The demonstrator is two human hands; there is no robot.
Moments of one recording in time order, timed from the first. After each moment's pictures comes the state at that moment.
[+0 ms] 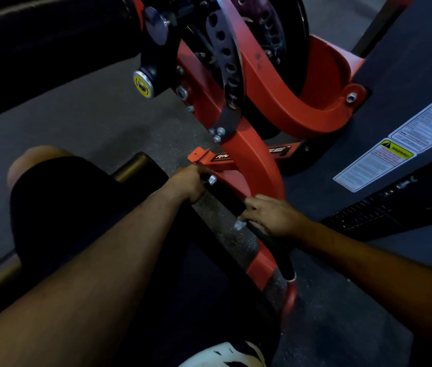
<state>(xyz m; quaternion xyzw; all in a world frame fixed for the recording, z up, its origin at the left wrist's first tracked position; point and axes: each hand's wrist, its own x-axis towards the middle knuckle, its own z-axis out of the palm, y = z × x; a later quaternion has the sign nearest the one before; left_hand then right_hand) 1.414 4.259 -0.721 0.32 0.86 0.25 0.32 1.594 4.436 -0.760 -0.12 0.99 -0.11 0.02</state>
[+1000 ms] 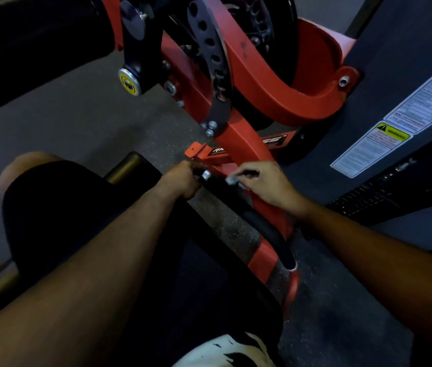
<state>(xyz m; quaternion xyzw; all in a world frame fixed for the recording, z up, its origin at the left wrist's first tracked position) 1.411 4.264 -0.729 0.29 0.85 0.27 0.33 1.549 4.448 -0.758 0.15 0.91 -0.39 -0.08</state>
